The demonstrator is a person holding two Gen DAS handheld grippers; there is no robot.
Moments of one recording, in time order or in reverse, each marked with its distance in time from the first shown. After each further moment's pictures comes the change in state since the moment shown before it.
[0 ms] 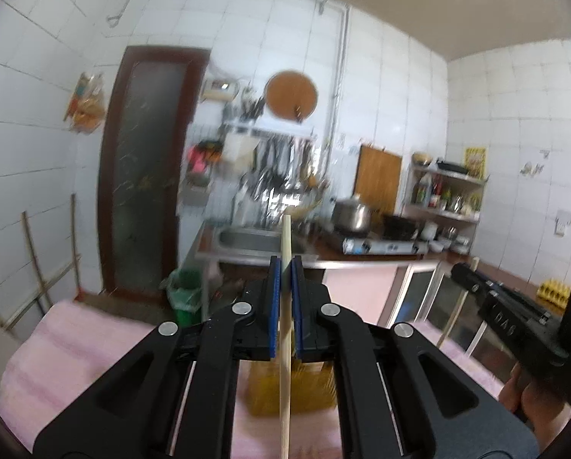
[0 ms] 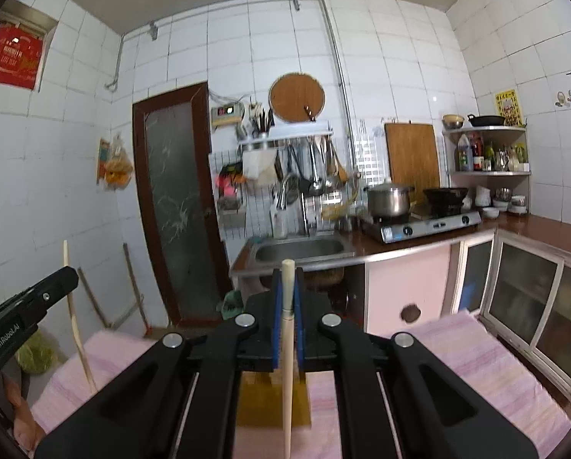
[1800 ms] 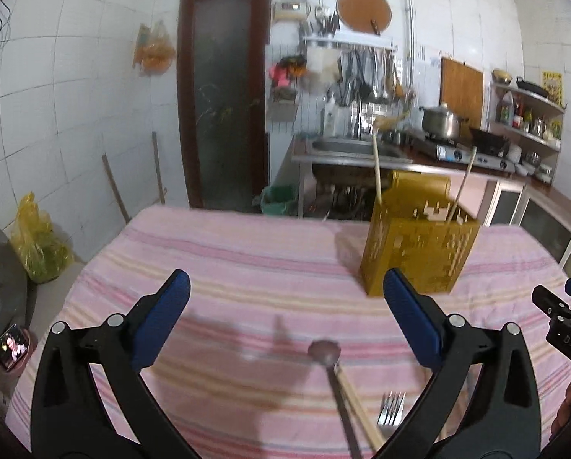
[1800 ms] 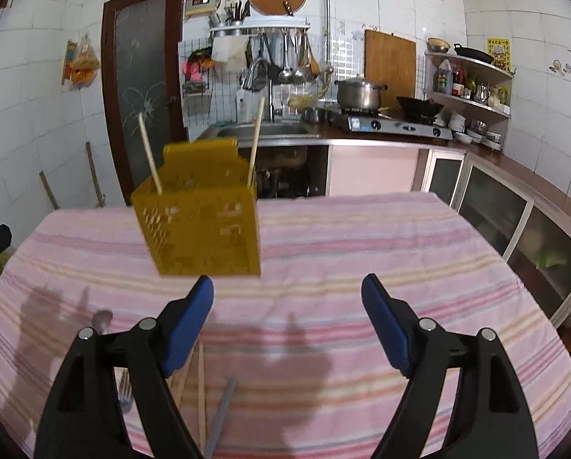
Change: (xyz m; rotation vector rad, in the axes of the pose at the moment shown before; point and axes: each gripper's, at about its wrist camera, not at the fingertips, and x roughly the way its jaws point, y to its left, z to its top) left arm -0.033 0.066 -0.139 0.048 0.323 0.370; right arm -0.019 -0.020 -0.168 -0.079 0.390 -0.155
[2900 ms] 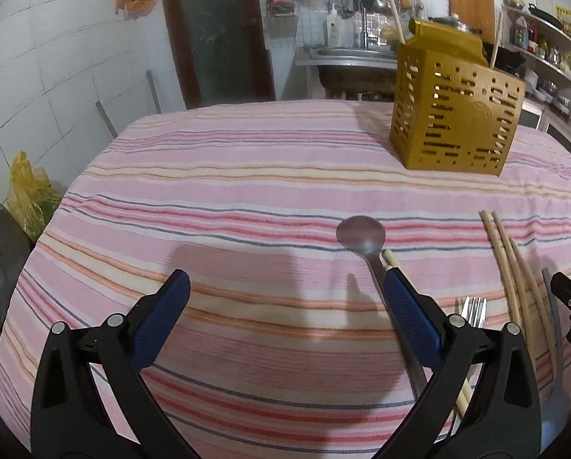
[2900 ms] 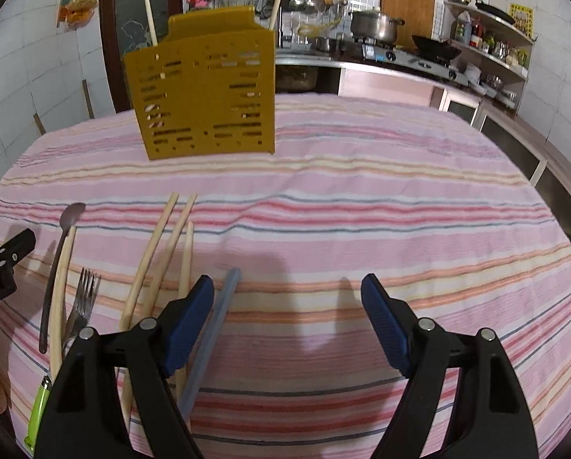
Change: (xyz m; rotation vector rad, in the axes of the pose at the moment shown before) left arm 0.076 -0.009 -0.086 0.087 0.286 0.060; right arm 0.057 0.020 -0.075 -0.030 0.257 0.000
